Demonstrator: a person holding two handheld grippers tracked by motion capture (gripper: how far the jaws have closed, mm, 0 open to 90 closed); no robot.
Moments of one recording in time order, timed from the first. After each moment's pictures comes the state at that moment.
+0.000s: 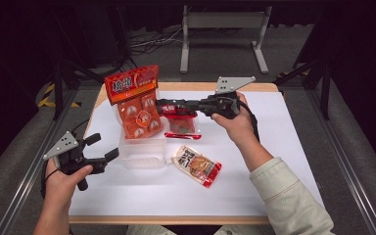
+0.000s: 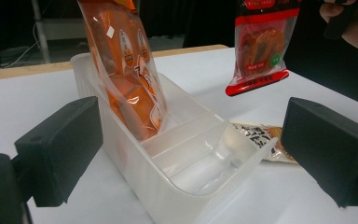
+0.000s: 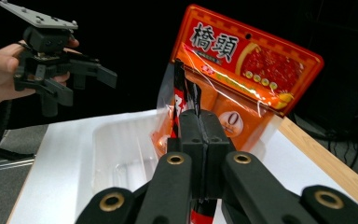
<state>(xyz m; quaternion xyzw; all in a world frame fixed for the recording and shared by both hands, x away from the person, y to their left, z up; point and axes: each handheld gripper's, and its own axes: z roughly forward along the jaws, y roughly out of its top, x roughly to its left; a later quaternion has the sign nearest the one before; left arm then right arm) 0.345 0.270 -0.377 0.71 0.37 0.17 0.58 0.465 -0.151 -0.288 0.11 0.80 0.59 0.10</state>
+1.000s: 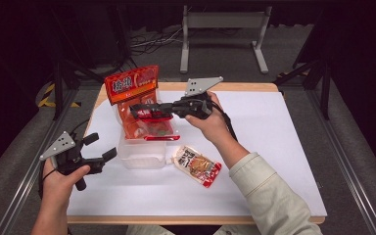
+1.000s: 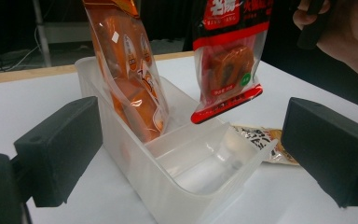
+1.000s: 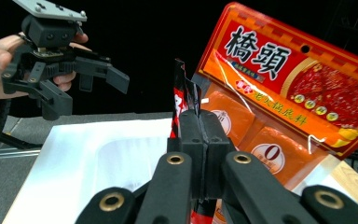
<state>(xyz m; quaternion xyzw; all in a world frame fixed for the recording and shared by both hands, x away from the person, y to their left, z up) 0.344 0.274 -0.376 0.70 0.37 0.17 0.58 0.474 -0.085 -0.297 0.06 0.81 0.58 0.09</state>
